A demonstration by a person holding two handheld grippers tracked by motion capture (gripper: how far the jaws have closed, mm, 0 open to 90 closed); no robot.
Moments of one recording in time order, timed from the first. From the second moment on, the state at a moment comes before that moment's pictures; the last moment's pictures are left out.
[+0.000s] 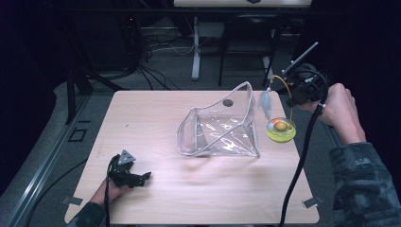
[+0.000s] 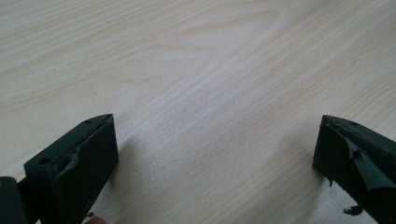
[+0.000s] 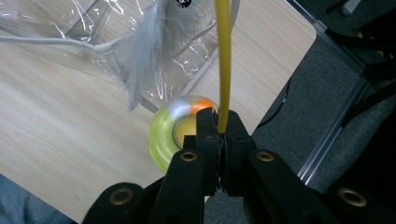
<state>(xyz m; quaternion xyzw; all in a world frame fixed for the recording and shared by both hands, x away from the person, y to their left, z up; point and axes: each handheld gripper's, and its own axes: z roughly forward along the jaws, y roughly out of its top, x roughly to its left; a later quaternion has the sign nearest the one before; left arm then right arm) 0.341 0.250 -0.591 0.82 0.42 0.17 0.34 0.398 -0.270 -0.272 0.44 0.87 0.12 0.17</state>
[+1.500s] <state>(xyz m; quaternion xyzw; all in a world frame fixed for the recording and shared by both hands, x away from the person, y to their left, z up) 0.341 0.250 -0.591 0.82 0.42 0.17 0.34 0.409 -0.227 -0.210 0.42 0.87 0.14 0.21</state>
